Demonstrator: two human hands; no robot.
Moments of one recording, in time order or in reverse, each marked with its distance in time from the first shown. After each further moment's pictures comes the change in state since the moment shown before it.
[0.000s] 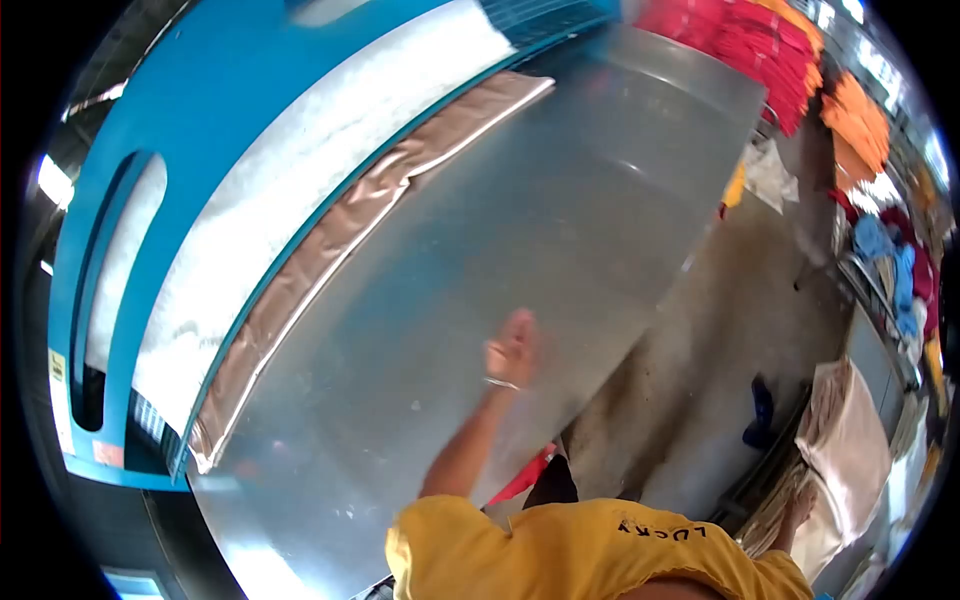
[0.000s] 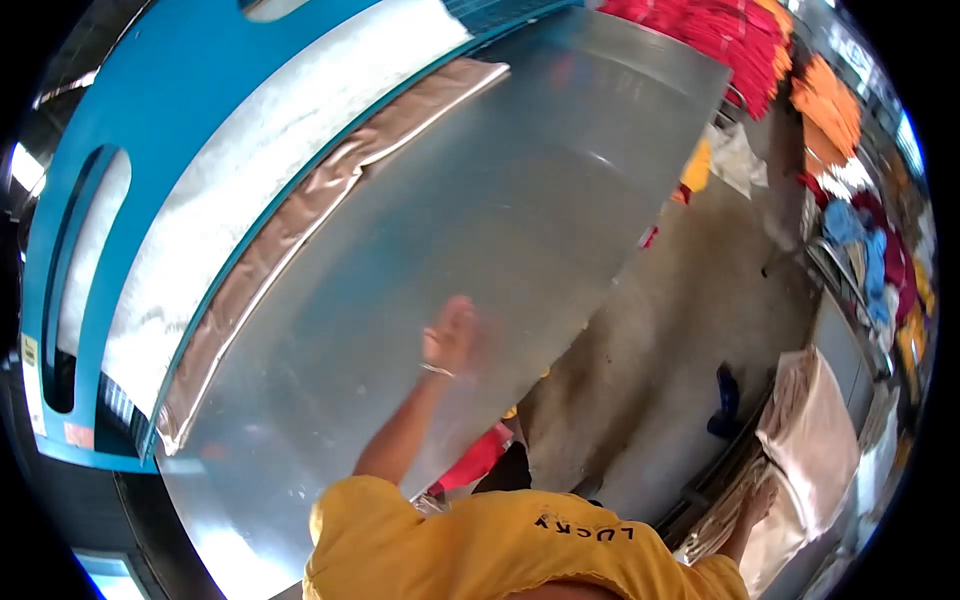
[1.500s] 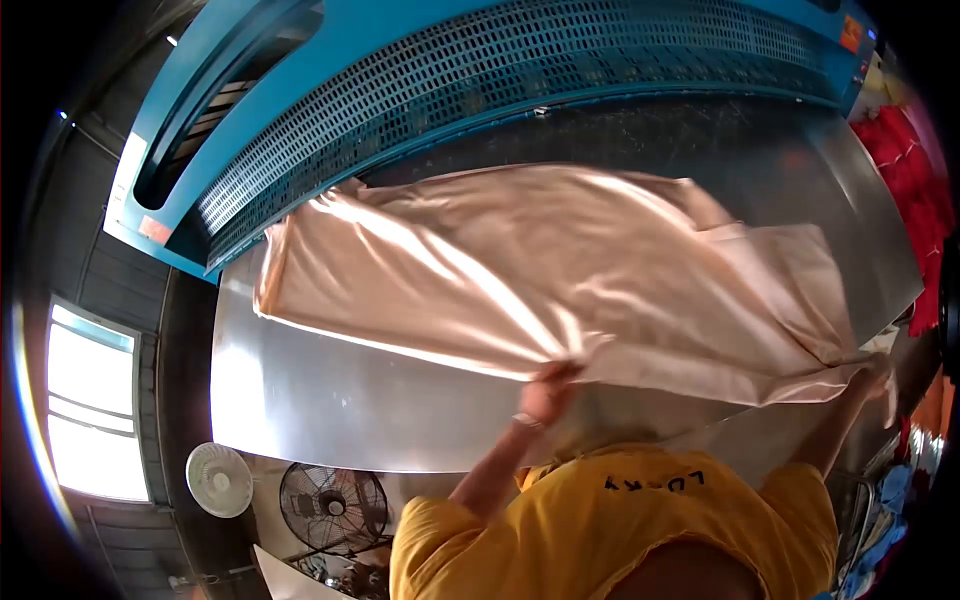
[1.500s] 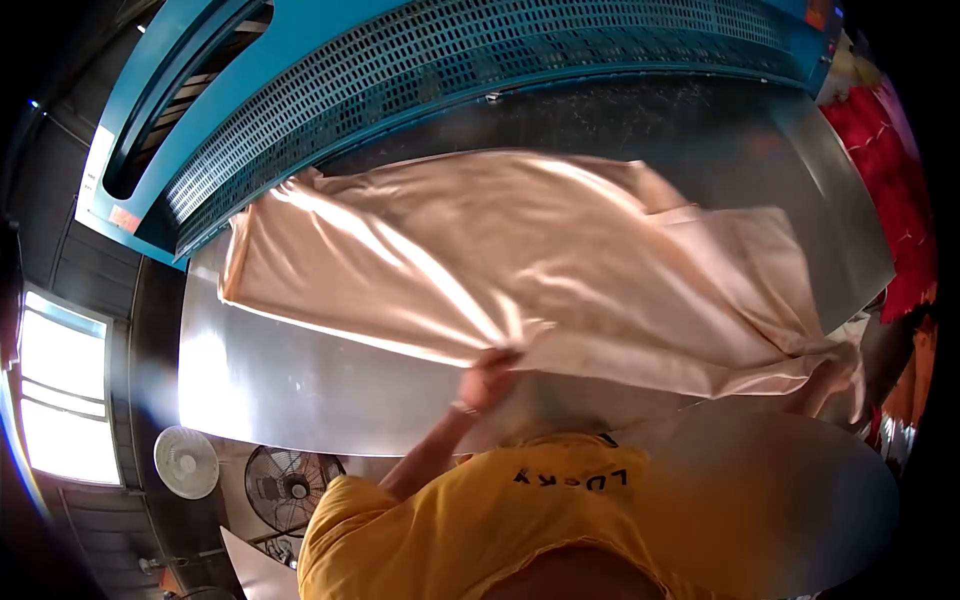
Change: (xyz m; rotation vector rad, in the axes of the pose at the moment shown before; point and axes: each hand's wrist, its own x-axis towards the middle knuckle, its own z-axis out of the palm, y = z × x) left_hand -0.035 -0.008 -0.013 0.399 0.155 0.040; right_hand 0.396 -0.637 -0.191 0.815 0.820 -0.852
